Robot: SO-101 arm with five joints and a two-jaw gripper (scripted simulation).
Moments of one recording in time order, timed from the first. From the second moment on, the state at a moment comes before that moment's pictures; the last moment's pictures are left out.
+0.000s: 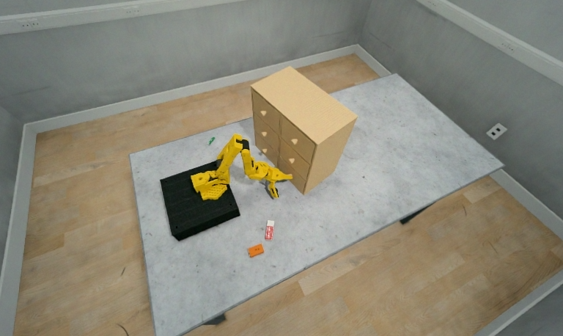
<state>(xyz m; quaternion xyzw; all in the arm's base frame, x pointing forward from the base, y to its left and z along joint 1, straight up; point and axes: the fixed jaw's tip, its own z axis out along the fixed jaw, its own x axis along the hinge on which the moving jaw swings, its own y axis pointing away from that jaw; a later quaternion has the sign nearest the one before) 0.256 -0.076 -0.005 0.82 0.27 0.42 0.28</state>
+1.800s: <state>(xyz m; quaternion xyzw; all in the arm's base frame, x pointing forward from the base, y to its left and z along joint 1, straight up) 0.254 -0.072 -0.007 0.82 0.27 0.42 0.27</state>
